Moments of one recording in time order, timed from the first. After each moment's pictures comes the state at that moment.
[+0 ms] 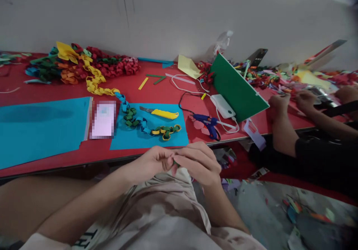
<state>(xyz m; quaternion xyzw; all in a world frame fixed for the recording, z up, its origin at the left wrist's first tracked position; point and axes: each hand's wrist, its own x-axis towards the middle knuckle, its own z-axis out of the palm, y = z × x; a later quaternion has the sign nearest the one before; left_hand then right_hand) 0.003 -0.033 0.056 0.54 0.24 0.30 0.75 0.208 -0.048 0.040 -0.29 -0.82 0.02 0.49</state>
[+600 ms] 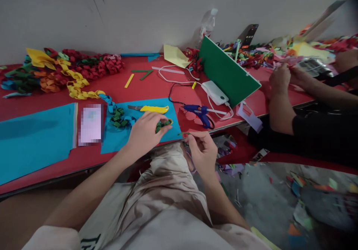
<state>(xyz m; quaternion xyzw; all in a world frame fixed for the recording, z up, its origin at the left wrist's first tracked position) 0.024 0.017 0.045 0.80 0.44 0.29 0.28 0.212 -0.066 0.008 -0.55 -0.49 0.26 0.62</state>
